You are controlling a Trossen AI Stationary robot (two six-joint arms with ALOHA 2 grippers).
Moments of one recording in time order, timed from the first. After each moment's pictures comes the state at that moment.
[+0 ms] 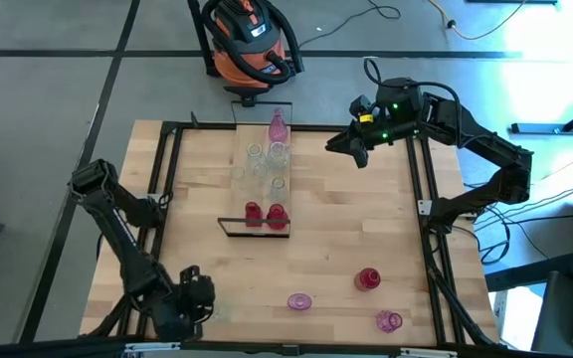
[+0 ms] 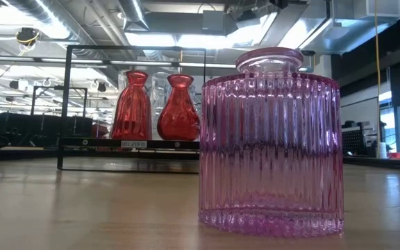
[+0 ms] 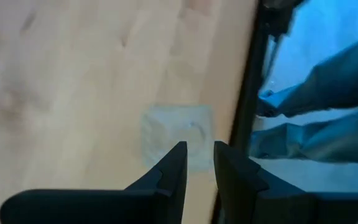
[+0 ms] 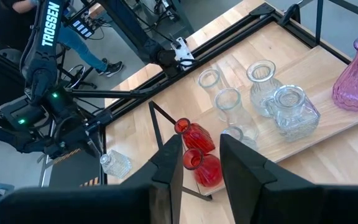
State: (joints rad) left arm -0.97 1.55 1.12 -0.68 -0.33 -1.25; right arm -0.32 1.37 1.71 -0.87 -0.33 0.39
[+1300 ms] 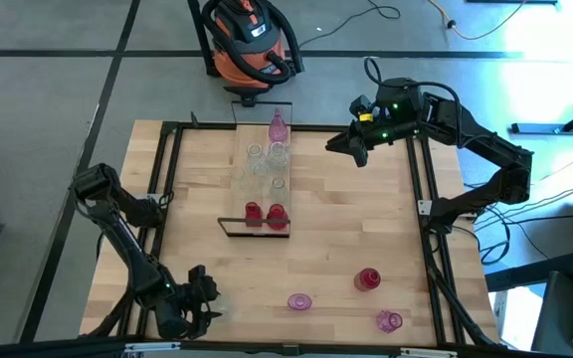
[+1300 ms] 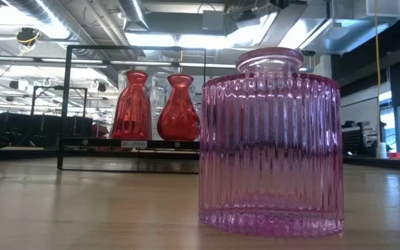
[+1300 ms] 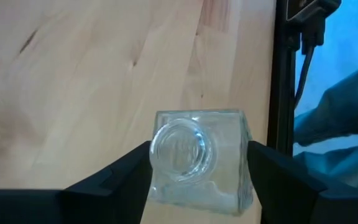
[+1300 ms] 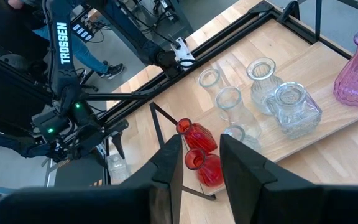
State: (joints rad) left arm -1.00 1.60 0.90 -0.39 -0.50 -1.20; right arm -0.32 1.37 1.71 -0.87 -0.33 0.42
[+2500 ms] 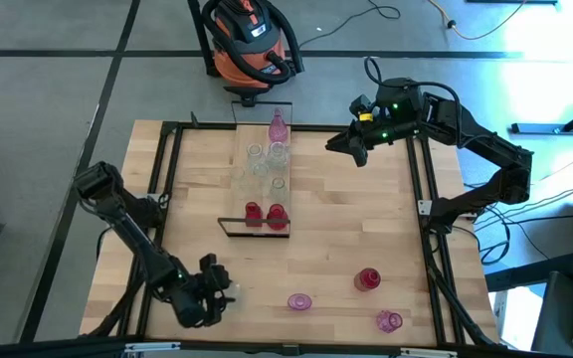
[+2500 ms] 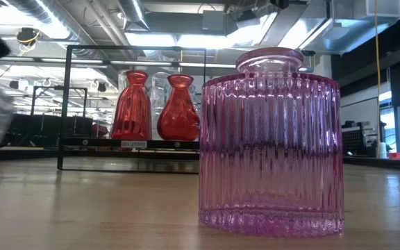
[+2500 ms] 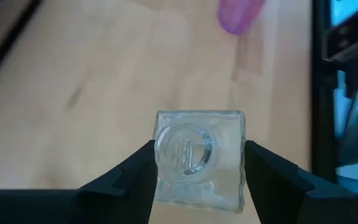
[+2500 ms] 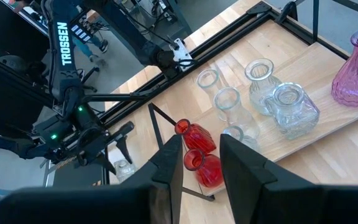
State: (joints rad) left arm -0.87 1.60 0.91 -0.42 -0.52 -1.08; right arm -0.32 1.37 1.71 -0.87 -0.33 0.42
